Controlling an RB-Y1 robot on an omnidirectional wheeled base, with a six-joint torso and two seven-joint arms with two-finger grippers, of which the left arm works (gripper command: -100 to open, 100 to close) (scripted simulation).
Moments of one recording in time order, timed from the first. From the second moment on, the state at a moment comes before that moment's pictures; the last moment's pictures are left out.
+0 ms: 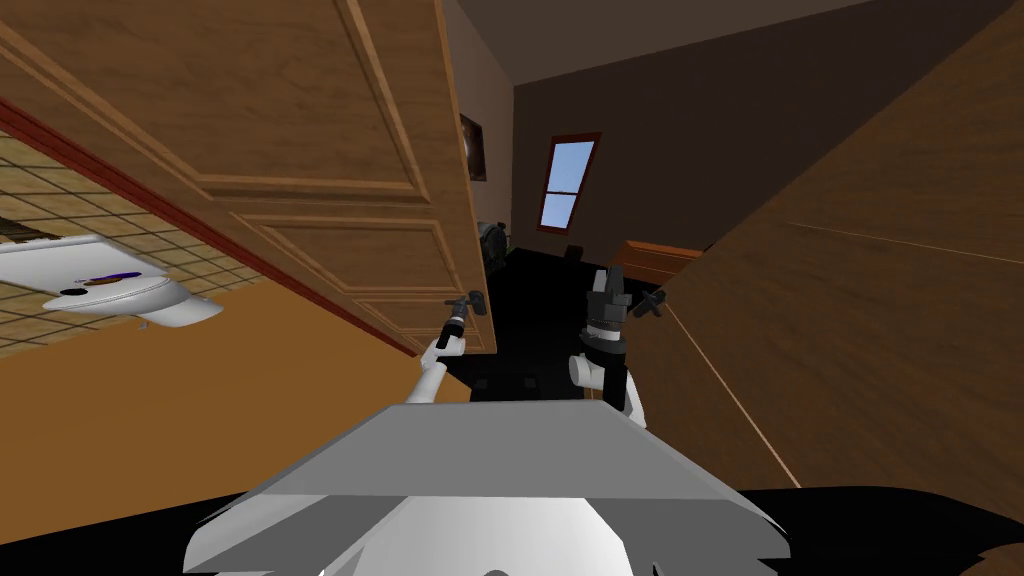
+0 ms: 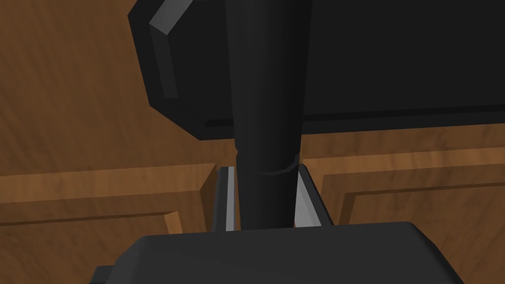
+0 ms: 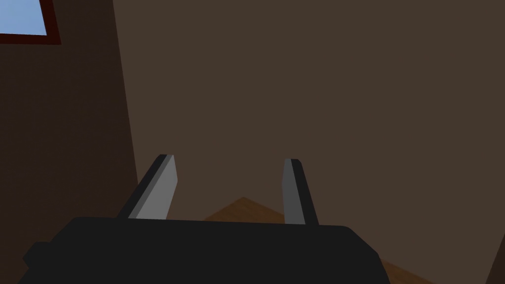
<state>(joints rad) -0.07 0.04 0.04 -1.22 0.02 -0.28 0.01</state>
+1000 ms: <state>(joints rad) -0.07 0.06 0.12 -1.21 0.03 -0.27 -0.01</state>
